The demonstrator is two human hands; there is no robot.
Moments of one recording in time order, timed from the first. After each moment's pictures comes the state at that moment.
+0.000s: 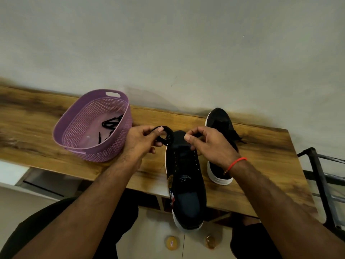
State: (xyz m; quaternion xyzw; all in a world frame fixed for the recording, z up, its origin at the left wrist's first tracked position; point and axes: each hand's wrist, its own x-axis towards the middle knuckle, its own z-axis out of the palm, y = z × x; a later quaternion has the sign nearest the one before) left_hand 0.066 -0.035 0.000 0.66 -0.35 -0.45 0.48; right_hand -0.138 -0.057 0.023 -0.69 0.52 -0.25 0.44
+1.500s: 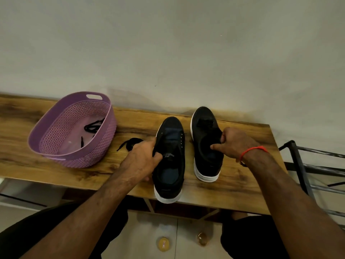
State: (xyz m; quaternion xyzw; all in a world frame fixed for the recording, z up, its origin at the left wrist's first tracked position) left_hand 0.036 -0.020 -0.009 0.70 -0.62 -0.29 0.17; right_hand -0.217 -0.077 0.039 -0.67 0.70 0.02 0.24
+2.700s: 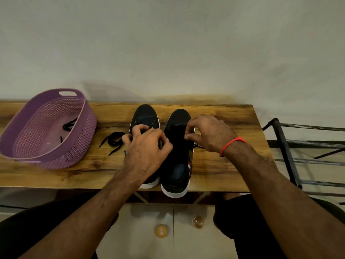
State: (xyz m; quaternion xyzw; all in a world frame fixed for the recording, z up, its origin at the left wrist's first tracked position) left_hand -0.030 -0.007 -0.005 0.68 -0.71 -0.12 0.18; right_hand -0.225 -0.058 0.029 -0.80 0.56 -0.03 0.19
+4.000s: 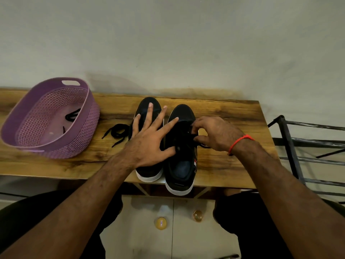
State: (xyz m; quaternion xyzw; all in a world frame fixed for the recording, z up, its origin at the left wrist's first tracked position) left_hand -0.001 -0.036 -0.037 0.55 -0.83 -0.11 0.02; right_hand -0.233 -0.064 0.009 -0.82 0.53 0.02 0.20
